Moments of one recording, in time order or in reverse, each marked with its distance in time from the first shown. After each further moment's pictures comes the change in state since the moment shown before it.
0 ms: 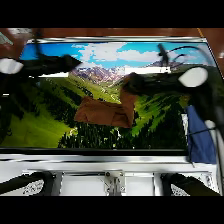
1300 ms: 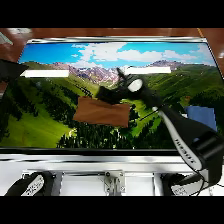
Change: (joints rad) left arm 0.363 0.338 -0.084 0.088 -0.338 0.010; right arm 0.114 -0.409 0.132 0.068 -0.083 -0.021
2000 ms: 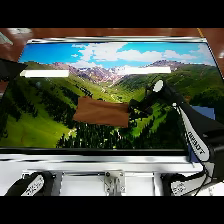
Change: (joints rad) left arm 0.000 0.000 0.000 0.017 0.023 0.003; right arm -0.230 -0.027 -0.120 -0.303 0.315 0.152
